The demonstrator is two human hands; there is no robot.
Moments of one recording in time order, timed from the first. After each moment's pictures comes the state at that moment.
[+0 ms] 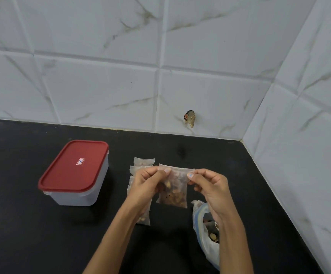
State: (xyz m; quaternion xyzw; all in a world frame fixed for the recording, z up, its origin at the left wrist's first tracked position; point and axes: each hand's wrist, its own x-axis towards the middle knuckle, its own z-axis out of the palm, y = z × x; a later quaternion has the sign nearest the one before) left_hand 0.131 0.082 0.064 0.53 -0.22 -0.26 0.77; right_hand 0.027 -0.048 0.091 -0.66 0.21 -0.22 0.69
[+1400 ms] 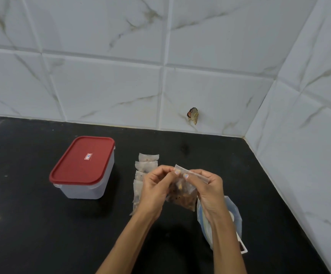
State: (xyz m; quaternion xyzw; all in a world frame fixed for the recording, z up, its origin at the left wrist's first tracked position) left_hand 0.102 0.088 0.063 0.53 -0.21 -0.21 0.79; right_hand 0.030 -0.021 0.076 -0.64 0.22 -0.25 0.69
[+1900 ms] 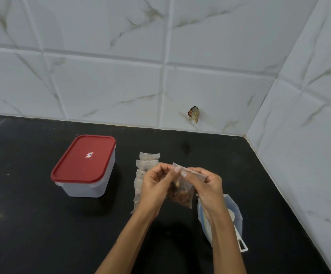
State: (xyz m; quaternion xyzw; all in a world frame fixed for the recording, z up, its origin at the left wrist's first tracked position) left_hand 0.103 0.089 0.064 0.57 -0.21 -0.19 0.77; right_hand 0.030 -0.021 0.071 -0.65 0.21 -0.25 0.69
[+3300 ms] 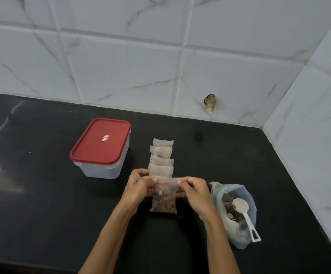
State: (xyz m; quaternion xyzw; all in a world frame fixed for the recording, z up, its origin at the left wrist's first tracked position) left_hand 0.136 0.154 0.009 0.67 0.00 -0.28 0.69; right_hand 0.048 0.008 0.008 -0.71 0.24 -0.09 0.65
